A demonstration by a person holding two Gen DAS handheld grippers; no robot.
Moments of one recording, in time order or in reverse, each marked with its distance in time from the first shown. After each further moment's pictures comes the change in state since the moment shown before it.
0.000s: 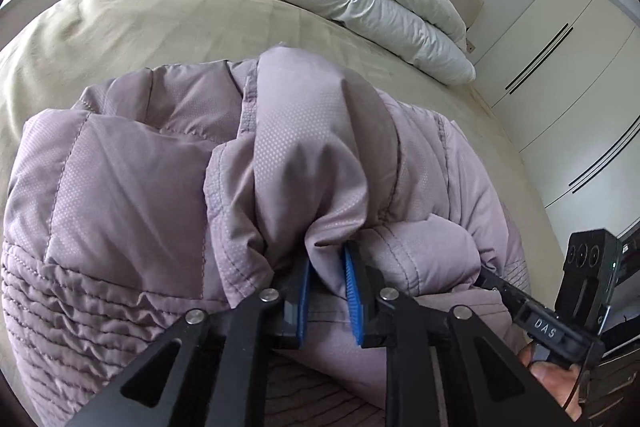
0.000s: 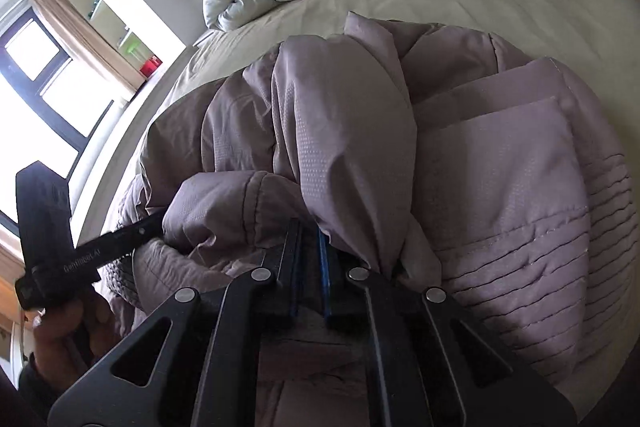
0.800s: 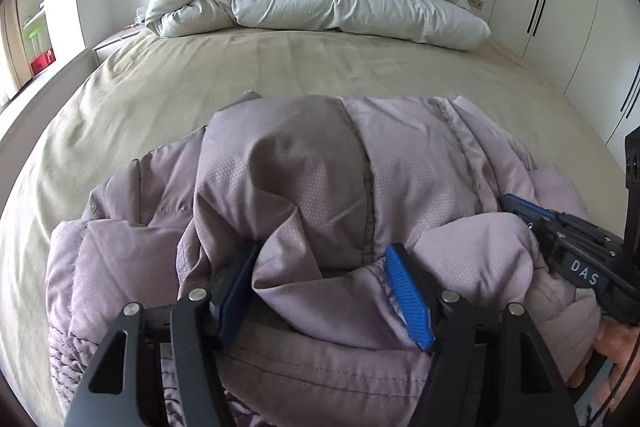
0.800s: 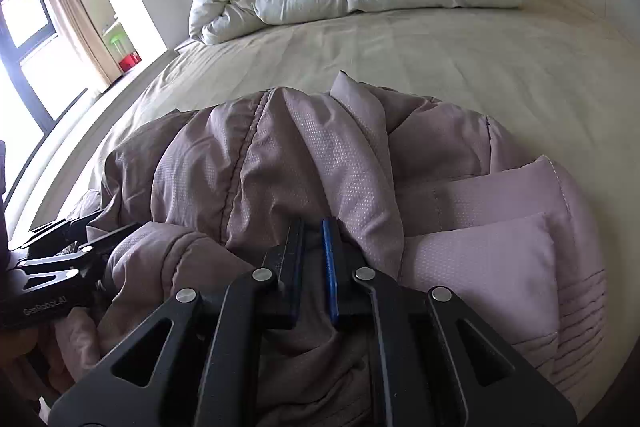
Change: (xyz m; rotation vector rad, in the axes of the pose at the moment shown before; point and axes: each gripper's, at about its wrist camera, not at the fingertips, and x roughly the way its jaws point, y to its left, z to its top) left arm 0.021 -0.049 0.008 0.301 -0.043 0.306; right arm 0.027 0.003 0.044 -0.126 -0.105 -0.155
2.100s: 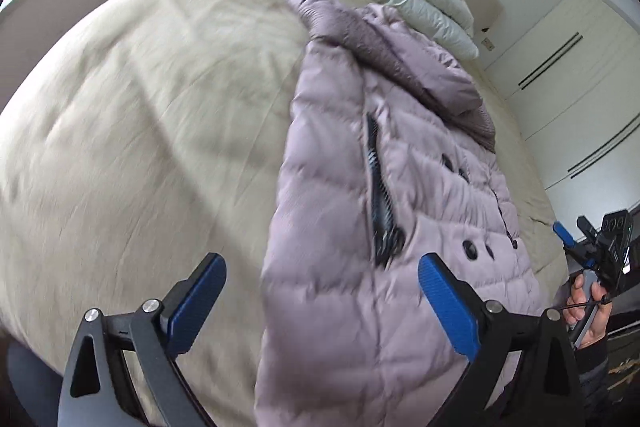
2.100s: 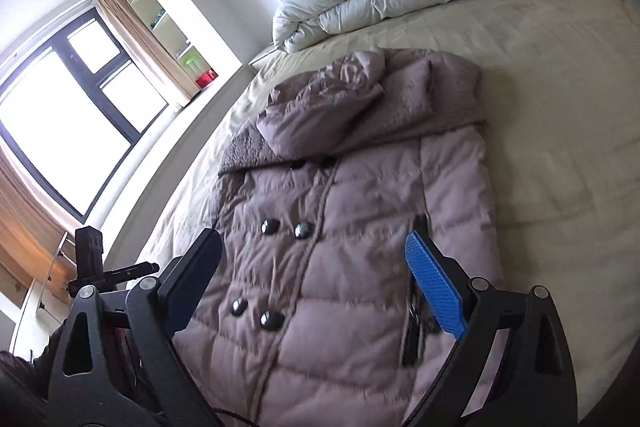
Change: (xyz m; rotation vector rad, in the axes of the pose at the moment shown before) left arm -0.300 0.098 -0.285 -0.435 0.164 -0.218; right arm -0.337 -0.004 -0.227 0.106 -0.008 0.256
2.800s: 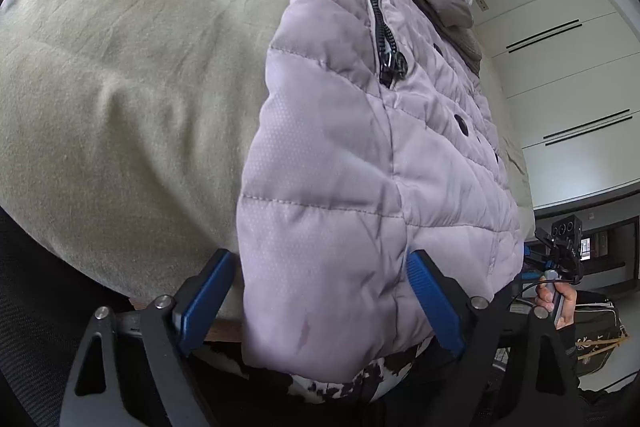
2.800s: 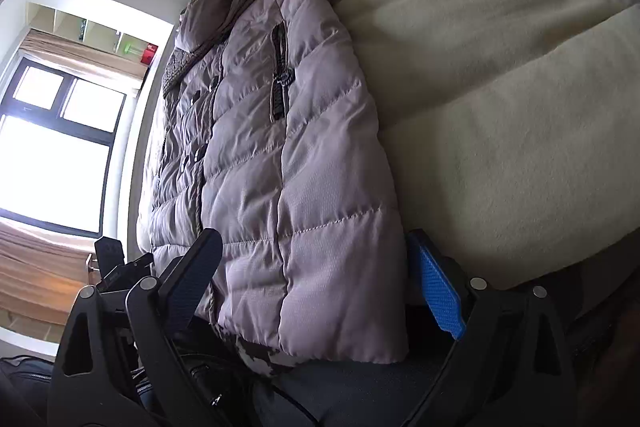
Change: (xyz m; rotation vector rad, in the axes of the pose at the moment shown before) left arm 0.009 0.015 -0.084 -0.033 0.255 -0.124; right arm -0.079 -0.103 -0.146 0.376 0.321 -0.012
